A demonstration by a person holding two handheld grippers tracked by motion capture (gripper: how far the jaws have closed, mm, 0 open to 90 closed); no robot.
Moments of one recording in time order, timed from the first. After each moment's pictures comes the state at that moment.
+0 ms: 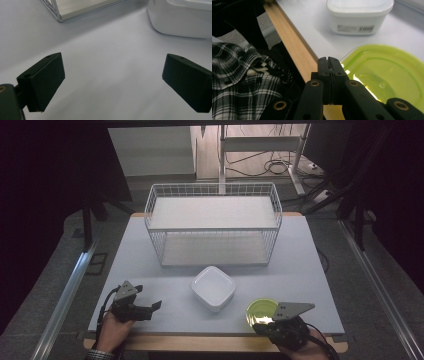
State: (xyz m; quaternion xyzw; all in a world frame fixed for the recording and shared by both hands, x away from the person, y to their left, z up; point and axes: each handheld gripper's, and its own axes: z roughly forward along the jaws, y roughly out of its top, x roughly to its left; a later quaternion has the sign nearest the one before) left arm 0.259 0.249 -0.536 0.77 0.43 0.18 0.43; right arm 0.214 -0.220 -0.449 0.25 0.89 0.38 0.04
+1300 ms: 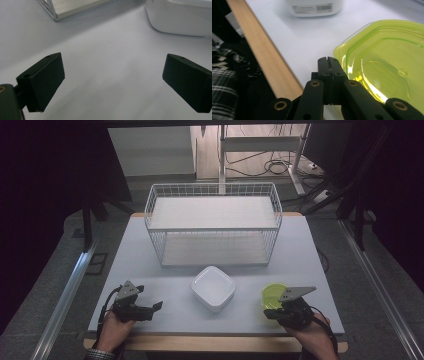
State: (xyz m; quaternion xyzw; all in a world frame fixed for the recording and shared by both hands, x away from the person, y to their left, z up) left arm 0.261 0.247 -0.538 0.78 0.43 0.17 0.43; right arm 0.271 -0.251 -0.473 0.30 0.89 0.34 0.06
